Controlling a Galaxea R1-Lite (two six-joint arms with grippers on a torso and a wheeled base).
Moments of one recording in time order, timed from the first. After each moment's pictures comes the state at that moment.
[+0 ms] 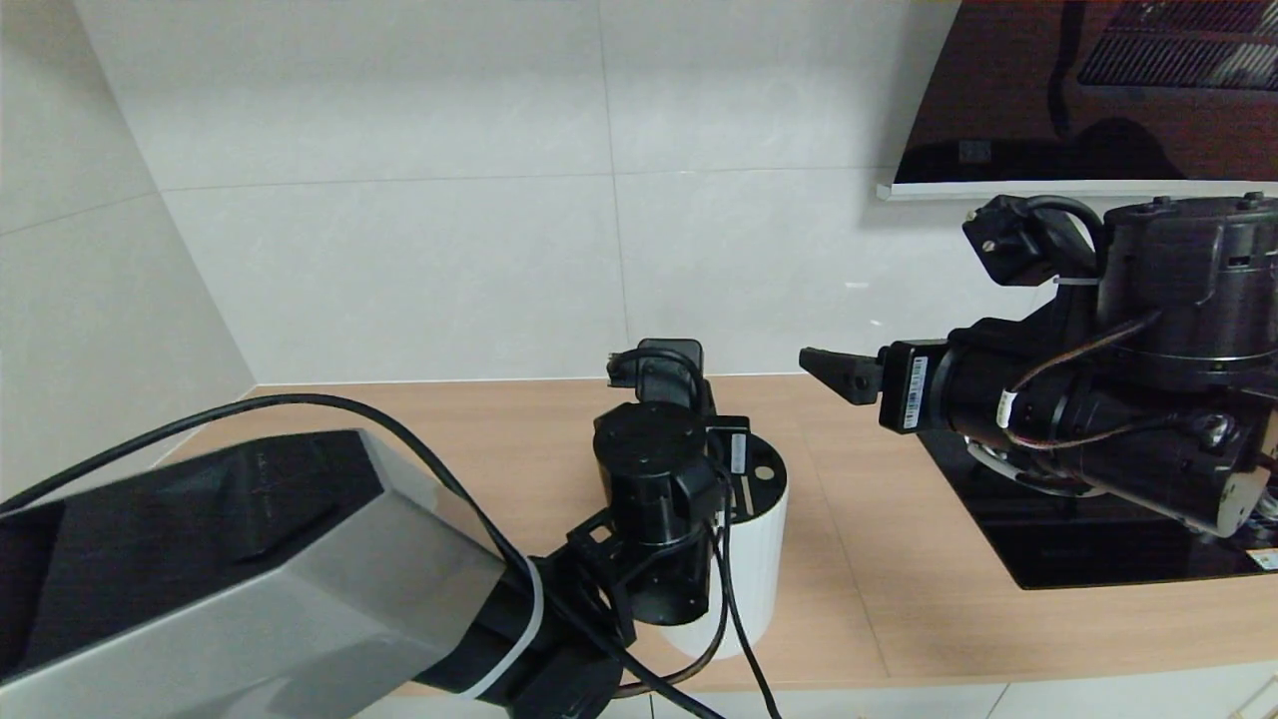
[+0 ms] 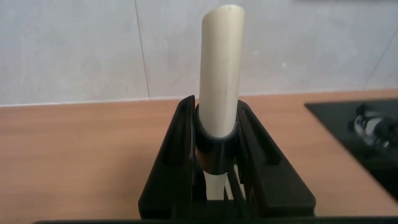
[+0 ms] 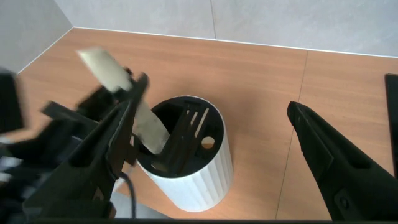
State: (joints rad) left arm -0.86 2.19 -0.99 -1.28 0.76 -0.01; right arm 0.68 1.56 -0.94 -0.43 -0.23 0.22
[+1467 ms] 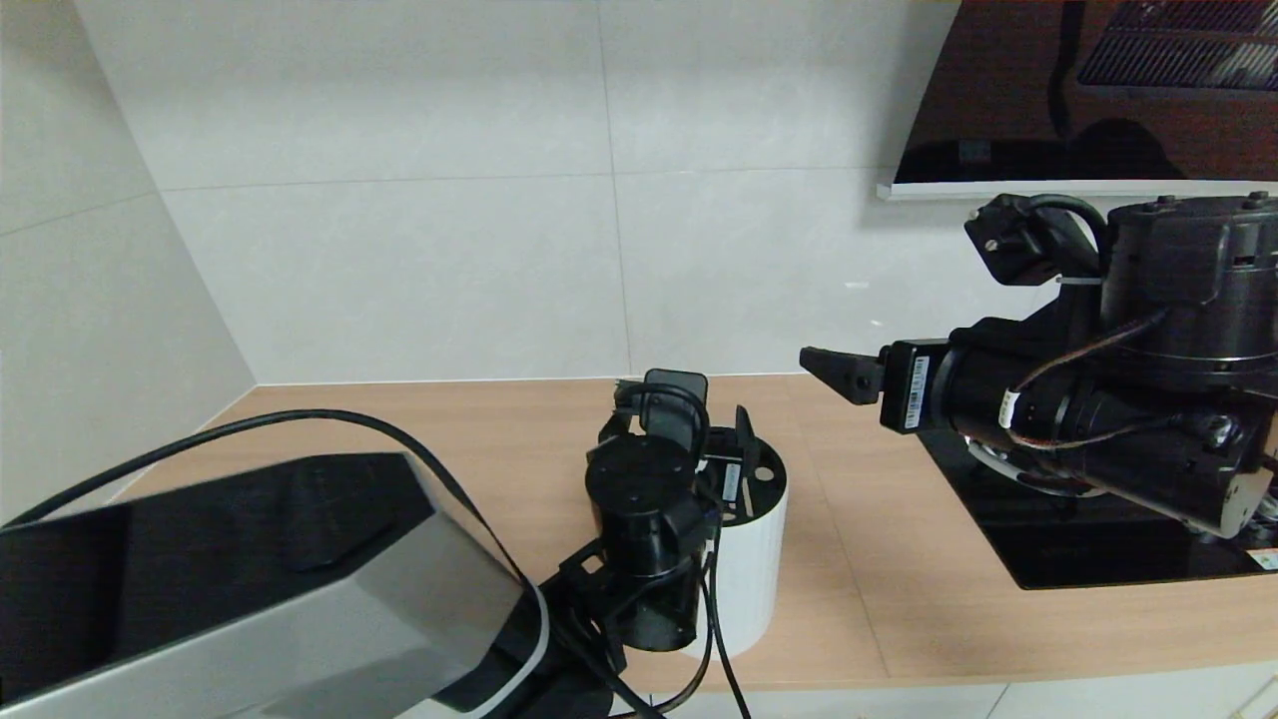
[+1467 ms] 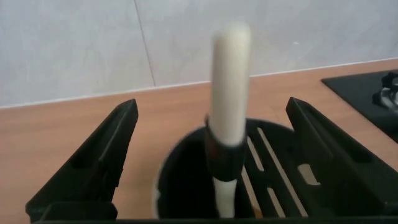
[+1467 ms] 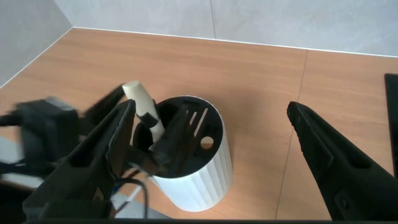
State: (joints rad) left arm -0.85 2.20 -0.90 -1.38 0.73 0.07; right arm 0.68 1.55 -0.94 -0.43 -0.23 0.22
